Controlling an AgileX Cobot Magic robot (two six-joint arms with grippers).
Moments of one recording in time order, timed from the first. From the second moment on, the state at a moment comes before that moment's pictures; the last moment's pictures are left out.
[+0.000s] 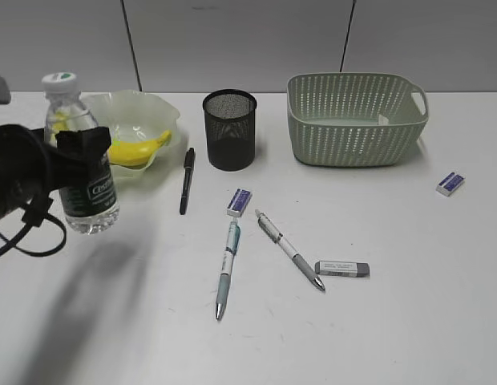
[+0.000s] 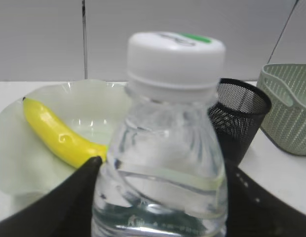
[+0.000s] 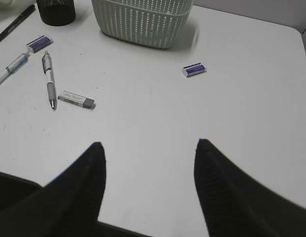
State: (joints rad) left arm -0.45 1.51 -0.43 -0.21 -0.75 -0.07; right arm 0.29 -0.01 -0.51 -0.03 1.03 -0.07
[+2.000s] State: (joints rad) left arm -0.43 1.13 -0.37 -0.15 -0.69 -0.10; right arm 0.29 -0.01 -0.51 -0.03 1.03 -0.07
